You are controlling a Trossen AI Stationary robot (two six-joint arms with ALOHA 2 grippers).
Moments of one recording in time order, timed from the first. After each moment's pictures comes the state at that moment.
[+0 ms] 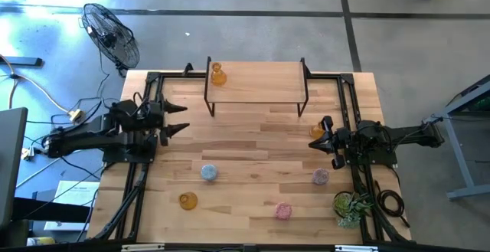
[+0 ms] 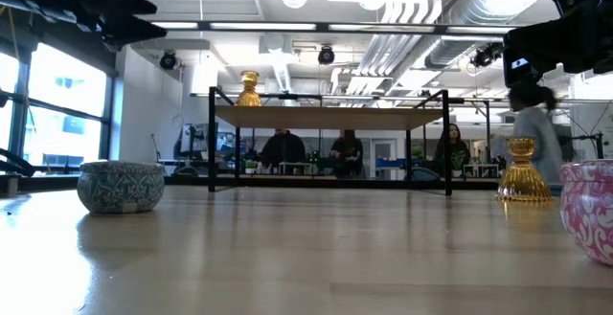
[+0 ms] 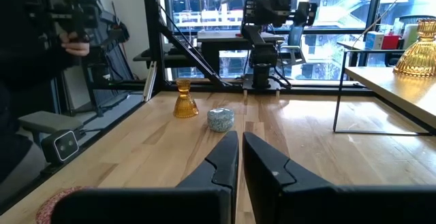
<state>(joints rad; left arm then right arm) 0.19 0.21 0.39 -0.28 -0.04 -0.06 0.10 0.03 0.01 0.04 -0.06 0.03</state>
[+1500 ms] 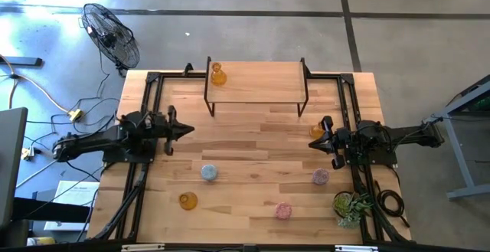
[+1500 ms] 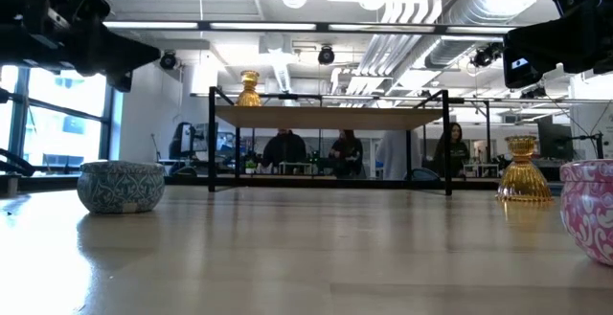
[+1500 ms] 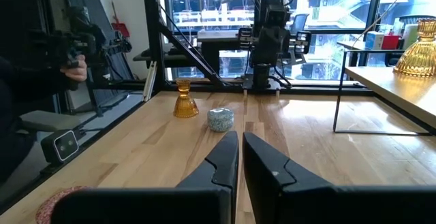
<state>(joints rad) 0.19 0.01 0.02 0.03 0.12 -0.08 0.10 0.03 0.01 0.04 -0.06 0.03</state>
